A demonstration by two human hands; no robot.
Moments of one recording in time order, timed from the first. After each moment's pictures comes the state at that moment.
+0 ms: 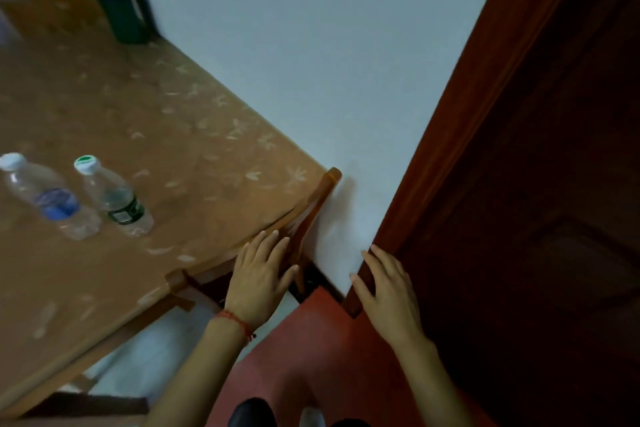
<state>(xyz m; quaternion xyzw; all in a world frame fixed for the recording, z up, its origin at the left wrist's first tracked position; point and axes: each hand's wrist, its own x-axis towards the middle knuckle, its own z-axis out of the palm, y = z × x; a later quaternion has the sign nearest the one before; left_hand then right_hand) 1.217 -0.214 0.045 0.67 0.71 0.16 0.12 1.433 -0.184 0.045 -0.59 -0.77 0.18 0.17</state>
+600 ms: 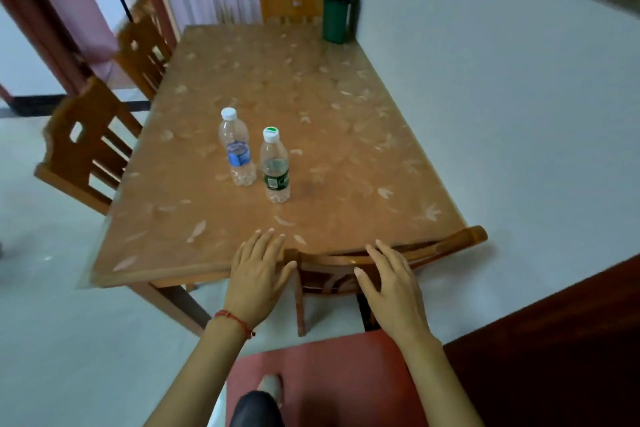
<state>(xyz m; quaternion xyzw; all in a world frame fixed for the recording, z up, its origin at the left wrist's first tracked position) 1.126 -0.289 0.050 0.41 0.89 0.21 0.06 1.291 -0.139 0.044 -0.33 -0.90 0.23 0.16</state>
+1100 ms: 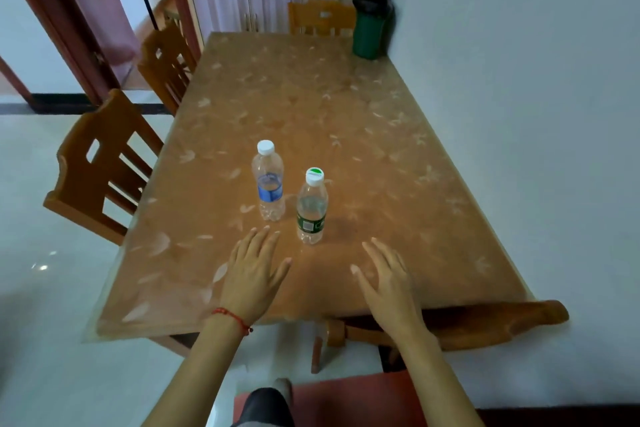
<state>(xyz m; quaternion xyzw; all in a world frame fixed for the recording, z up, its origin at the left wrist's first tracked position) 0.983 -0.270 0.047 0.37 0.90 0.21 0.05 1.138 -0.108 0.036 -0.30 -0.90 0.26 0.17</state>
